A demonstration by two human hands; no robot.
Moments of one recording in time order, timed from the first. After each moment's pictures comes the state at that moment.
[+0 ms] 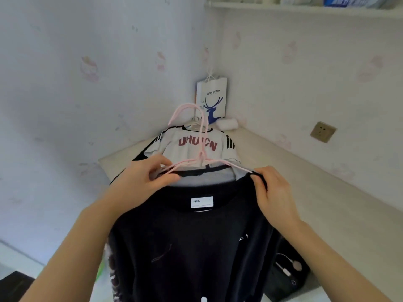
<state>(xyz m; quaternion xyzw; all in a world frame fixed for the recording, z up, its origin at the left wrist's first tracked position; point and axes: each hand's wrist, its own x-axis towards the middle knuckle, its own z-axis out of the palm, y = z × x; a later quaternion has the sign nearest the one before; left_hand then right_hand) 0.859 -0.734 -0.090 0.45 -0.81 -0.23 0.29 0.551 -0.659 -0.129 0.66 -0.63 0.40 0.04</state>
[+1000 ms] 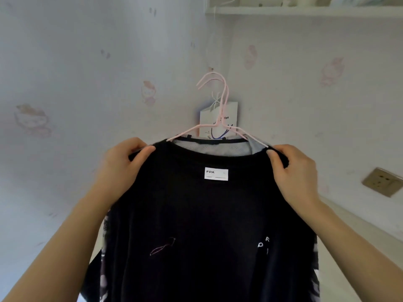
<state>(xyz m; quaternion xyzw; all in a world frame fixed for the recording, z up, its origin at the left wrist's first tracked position) 0.816 -1.070 -0.048 0.53 -0.74 -0.12 0.41 0.485 -0.999 -0.074 0.56 -0.70 0.45 0.06</state>
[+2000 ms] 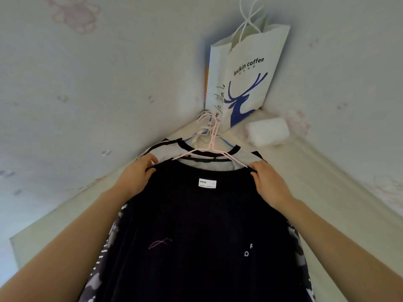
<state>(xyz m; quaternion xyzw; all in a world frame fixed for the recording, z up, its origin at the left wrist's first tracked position) 0.783 -1.331 -0.339 0.62 -0.73 -0.27 0.09 0.421 -1.255 -0.336 0.67 -0.71 0.10 -0.17</state>
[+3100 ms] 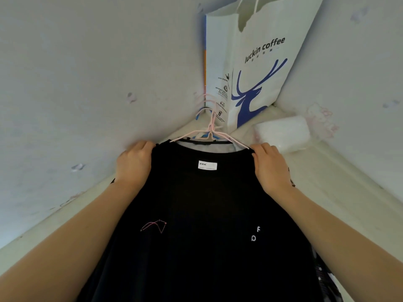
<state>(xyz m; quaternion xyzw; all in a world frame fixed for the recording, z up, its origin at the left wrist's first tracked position) 0.749 -1.413 -0.394 0.62 -0.78 0.02 0.10 0.416 -1.354 -0.395 0.68 -0.72 0.12 -0.05</state>
